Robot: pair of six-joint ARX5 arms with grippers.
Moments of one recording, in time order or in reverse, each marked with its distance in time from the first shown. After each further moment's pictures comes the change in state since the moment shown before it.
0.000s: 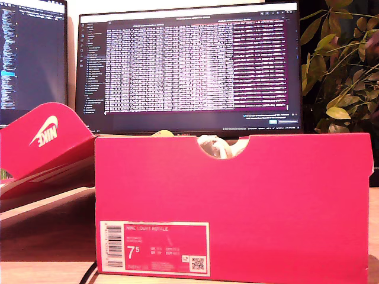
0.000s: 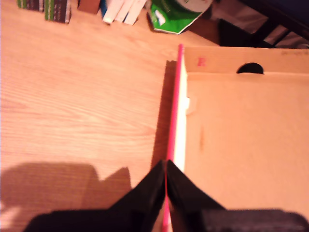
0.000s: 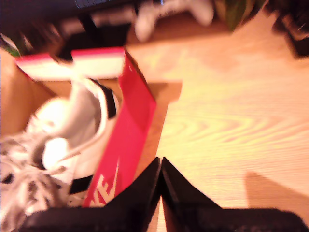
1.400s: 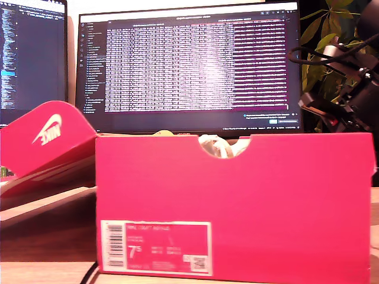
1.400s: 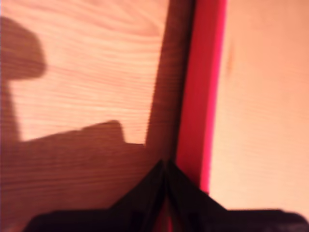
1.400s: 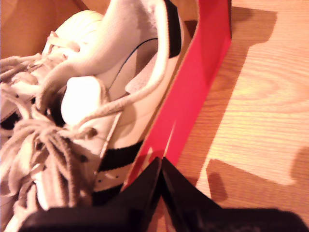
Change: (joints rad) left arm 0.038 0.447 0.115 -0.140 0.328 0.089; right arm 0.198 0.267 0.050 0.076 -0.003 -0.034
